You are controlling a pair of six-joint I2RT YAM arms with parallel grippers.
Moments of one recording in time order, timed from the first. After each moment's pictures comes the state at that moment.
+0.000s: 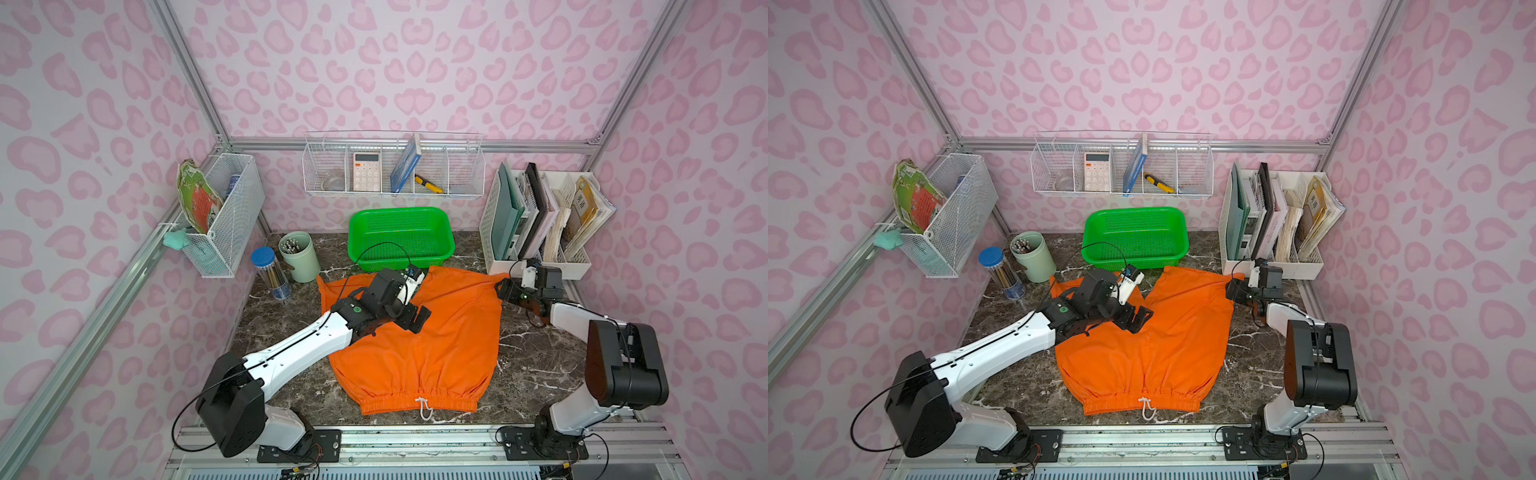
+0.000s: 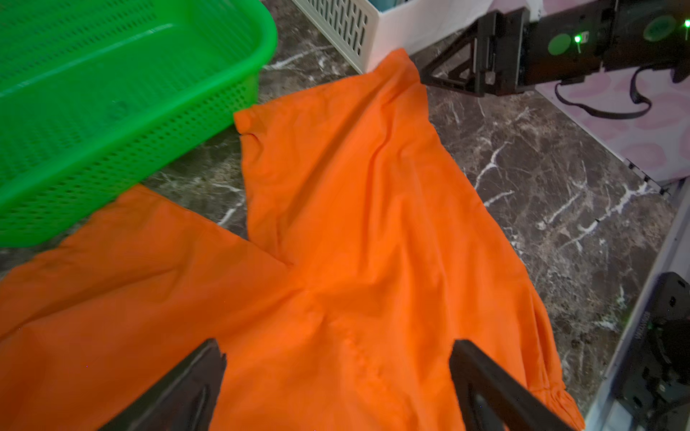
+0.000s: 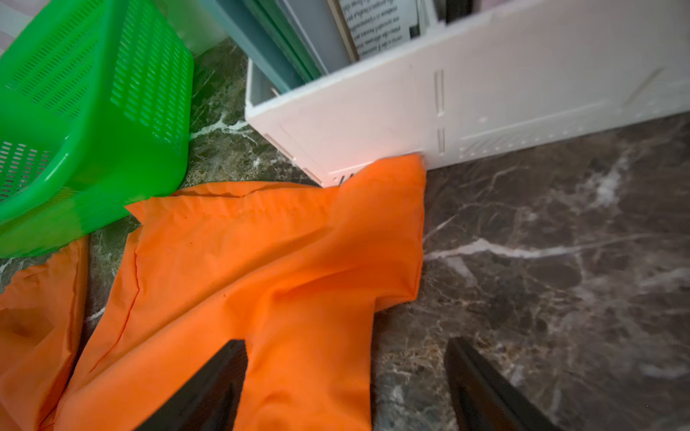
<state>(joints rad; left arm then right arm) -0.77 1.47 1.10 -0.35 0.08 -0.11 -0.04 1.62 0.80 0.07 -0.28 0.29</state>
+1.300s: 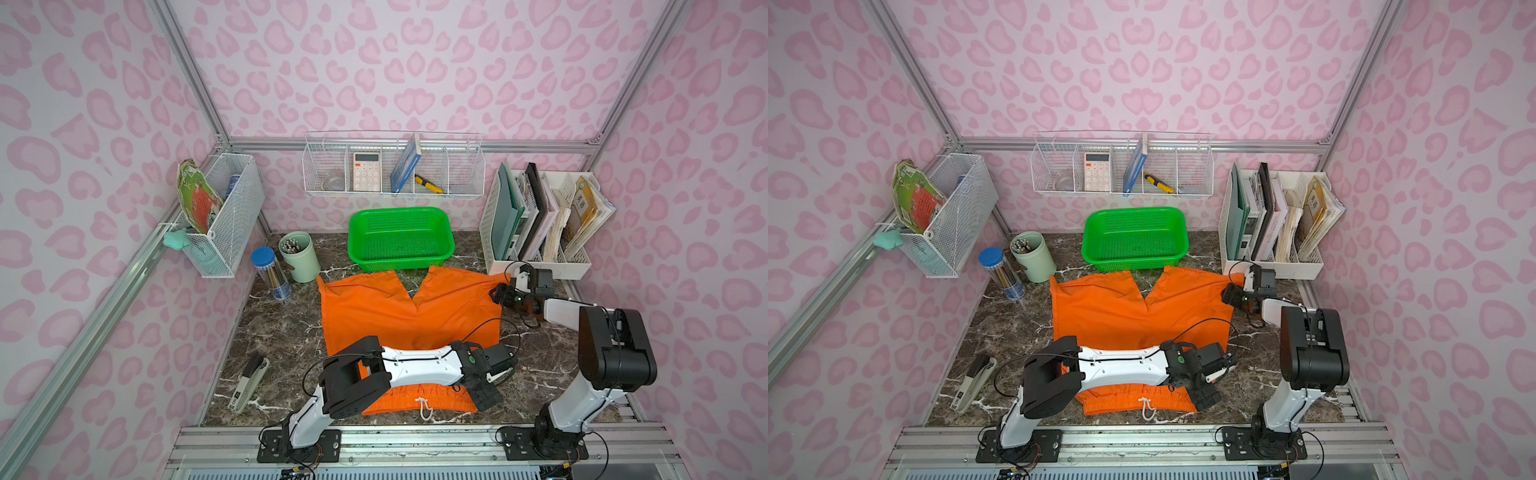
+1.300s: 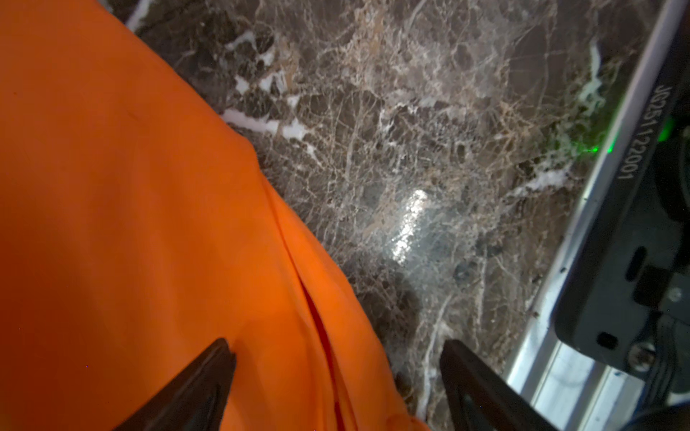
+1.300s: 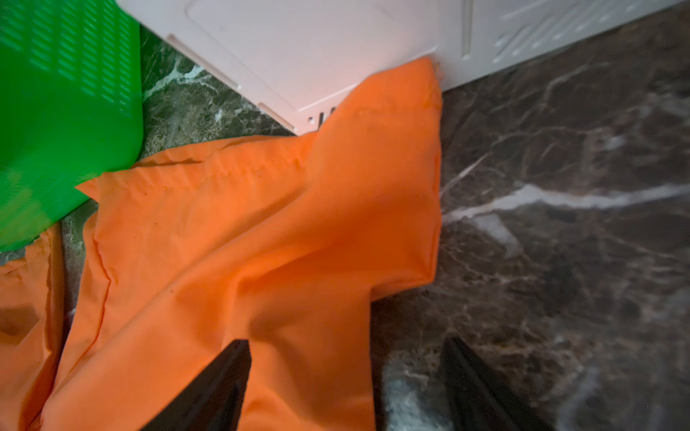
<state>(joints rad) -1.28 2.13 1.58 -0.60 0.00 -0.10 -0.03 1.73 0.84 0.04 -0.31 0.34</state>
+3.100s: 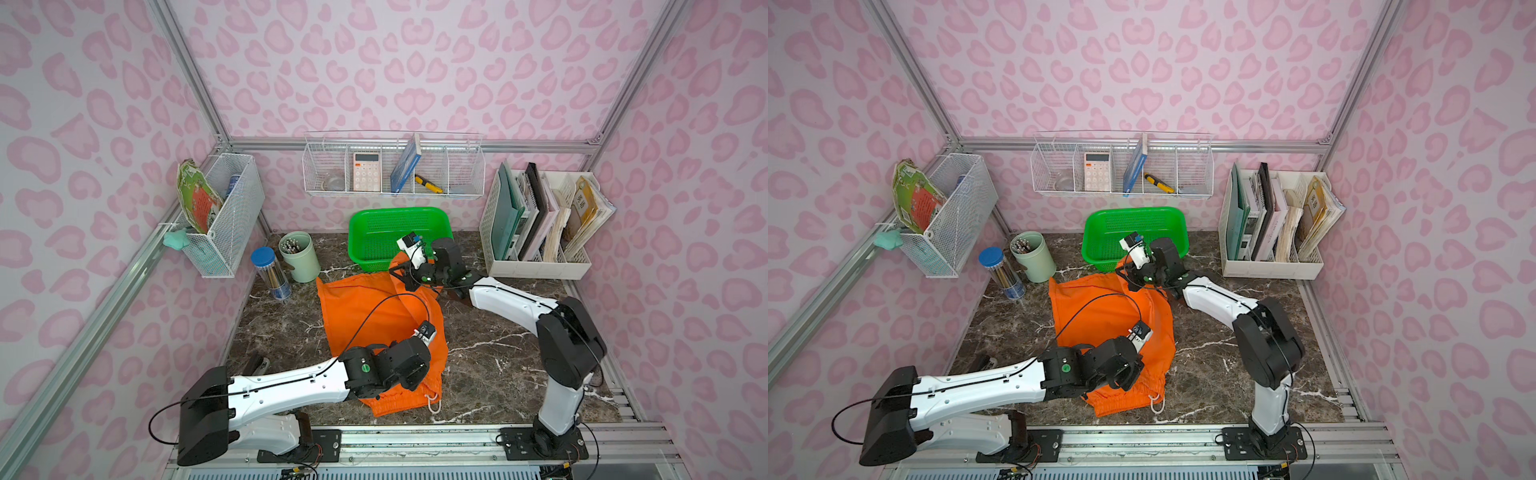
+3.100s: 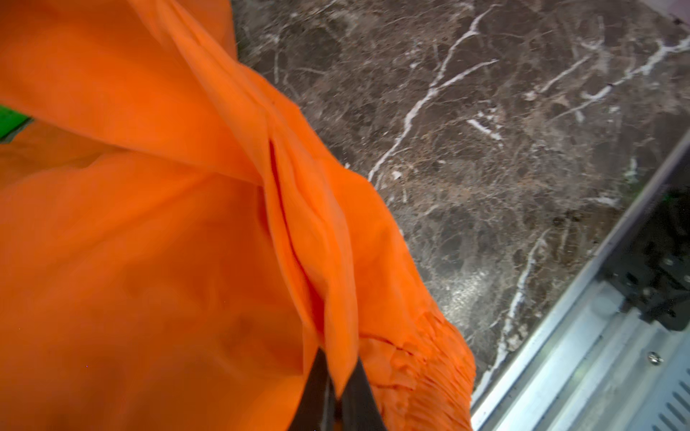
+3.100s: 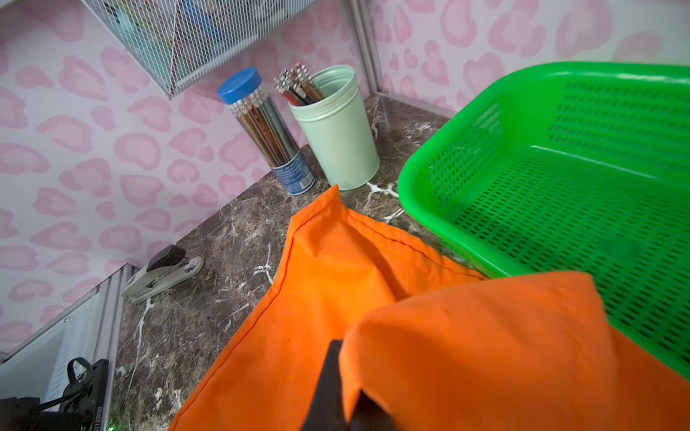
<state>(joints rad) -1.18 1.23 0.83 -0.48 -0.34 -0.38 0.68 1.91 1.38 0.12 -0.51 0.17</state>
